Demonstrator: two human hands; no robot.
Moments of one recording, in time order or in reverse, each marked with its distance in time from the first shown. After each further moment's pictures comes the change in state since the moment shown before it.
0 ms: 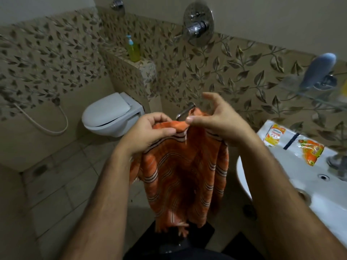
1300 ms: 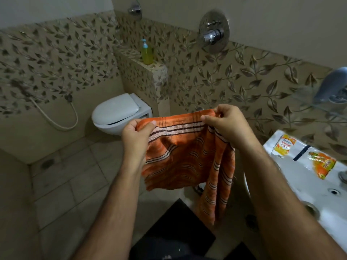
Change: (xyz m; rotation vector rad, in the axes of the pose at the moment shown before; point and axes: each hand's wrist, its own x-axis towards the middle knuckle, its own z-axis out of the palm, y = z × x) left_hand -0.013 -0.033 -0.013 -0.292 0.820 -0.044; right_hand 0.014 0.000 0.020 -0.123 0.175 0.047
